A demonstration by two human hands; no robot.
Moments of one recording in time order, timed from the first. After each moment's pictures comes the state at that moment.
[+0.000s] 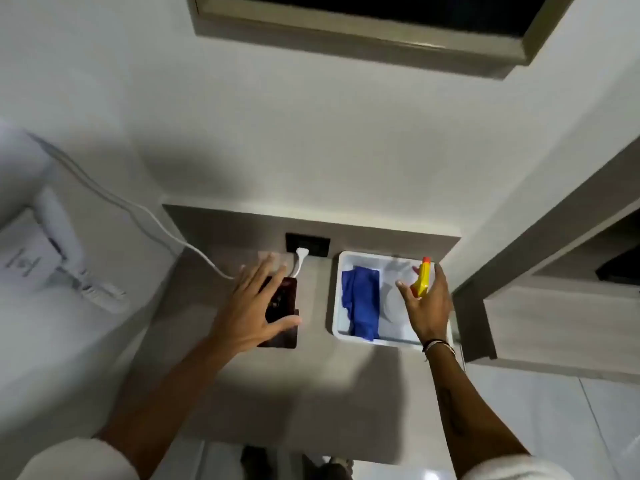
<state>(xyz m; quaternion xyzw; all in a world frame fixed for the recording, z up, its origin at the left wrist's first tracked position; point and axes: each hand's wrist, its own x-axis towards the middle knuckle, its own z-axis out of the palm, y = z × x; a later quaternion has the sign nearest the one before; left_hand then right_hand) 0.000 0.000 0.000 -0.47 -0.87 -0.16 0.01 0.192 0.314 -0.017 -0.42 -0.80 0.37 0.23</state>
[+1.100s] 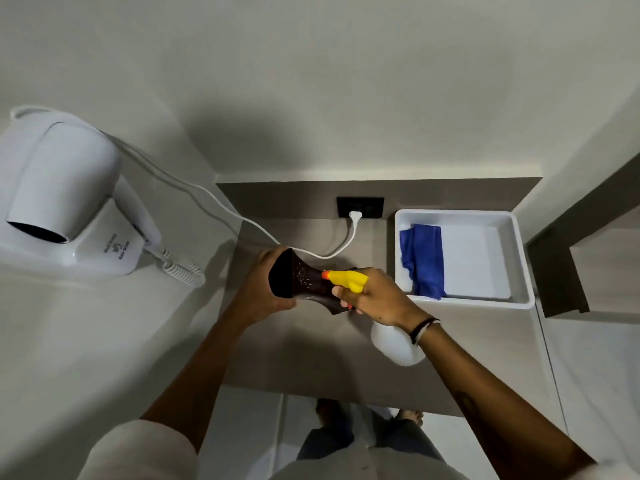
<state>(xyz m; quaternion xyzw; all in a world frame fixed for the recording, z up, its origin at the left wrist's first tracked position) -0.041 -0.093 0.000 -0.32 -0.87 -0.32 -0.19 0.124 0.144 0.012 -0.09 -0.83 0.55 -0.04</state>
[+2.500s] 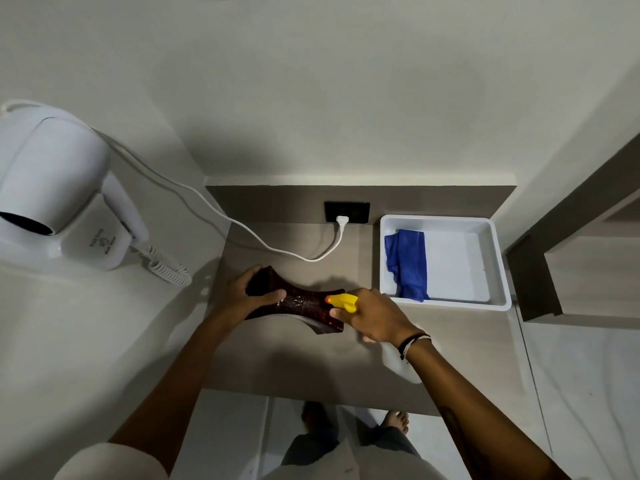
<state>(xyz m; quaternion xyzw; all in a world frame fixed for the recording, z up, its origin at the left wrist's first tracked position) -0.024 -0.109 0.007 -0.09 -0.83 -0.44 -0.34 0.155 0.143 0.004 -0.16 -0.89 0.41 -0.13</state>
